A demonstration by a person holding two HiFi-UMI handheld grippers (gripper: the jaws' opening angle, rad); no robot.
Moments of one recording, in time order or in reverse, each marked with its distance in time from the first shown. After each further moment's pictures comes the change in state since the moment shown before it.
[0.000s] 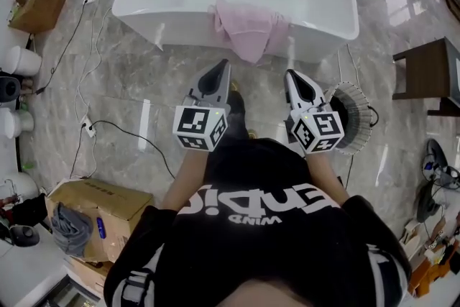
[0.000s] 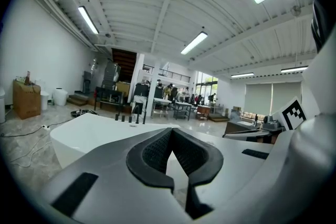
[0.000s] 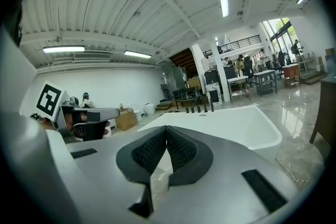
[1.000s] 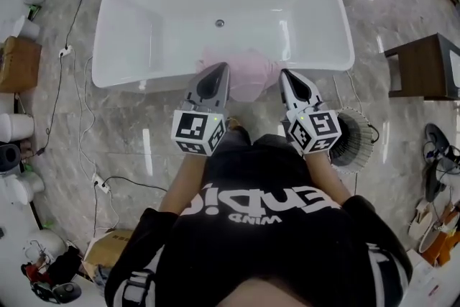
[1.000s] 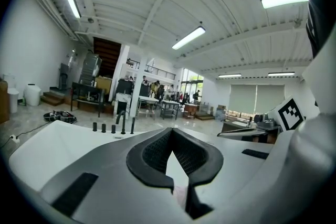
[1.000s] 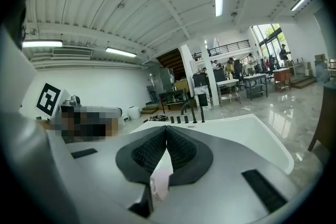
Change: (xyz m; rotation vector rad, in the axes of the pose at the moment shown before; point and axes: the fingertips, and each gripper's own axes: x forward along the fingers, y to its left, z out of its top) left arm 0.262 0.135 0.083 0.030 0.029 -0.208; right arm 0.242 -0.117 0.101 0.014 -0.015 -0.146
